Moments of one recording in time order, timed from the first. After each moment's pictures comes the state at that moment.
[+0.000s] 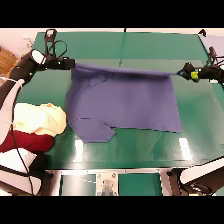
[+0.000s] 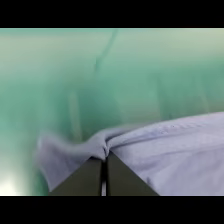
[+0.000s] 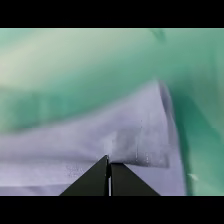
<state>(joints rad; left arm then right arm) -0.07 -1.67 1.52 1.11 -0.65 -1.25 -0.43 -1.77 1.55 -0.81 0.98 1.21</state>
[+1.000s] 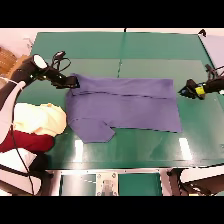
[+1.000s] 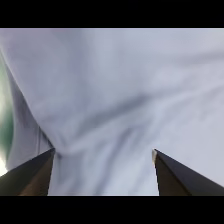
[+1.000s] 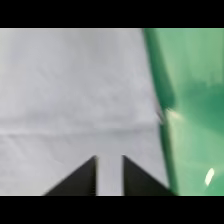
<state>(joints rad) -0.06 -1.68 1.50 1.16 -1.10 -1.33 -0.50 -1.63 1.38 -1.03 1.27 1.36</state>
